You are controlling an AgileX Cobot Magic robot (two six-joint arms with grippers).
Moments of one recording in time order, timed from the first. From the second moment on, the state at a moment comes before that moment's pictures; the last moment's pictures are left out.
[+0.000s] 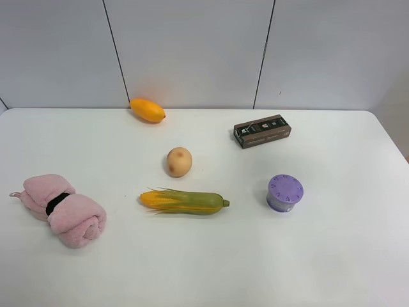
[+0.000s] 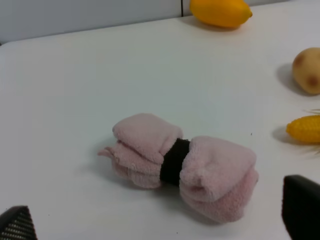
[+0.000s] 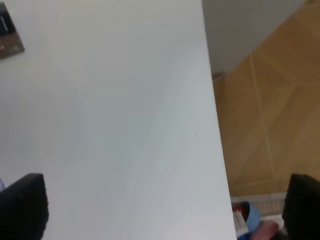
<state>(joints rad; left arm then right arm) 0.04 -0.01 -0.52 -0.03 1.06 0.10 -0.19 1.08 -1.38 -0.11 1.18 -0.15</state>
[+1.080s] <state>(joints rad) 0.04 -0.01 -0.52 -0.03 1.06 0.10 -0.12 0.26 -0.58 0.02 0.99 -0.15</state>
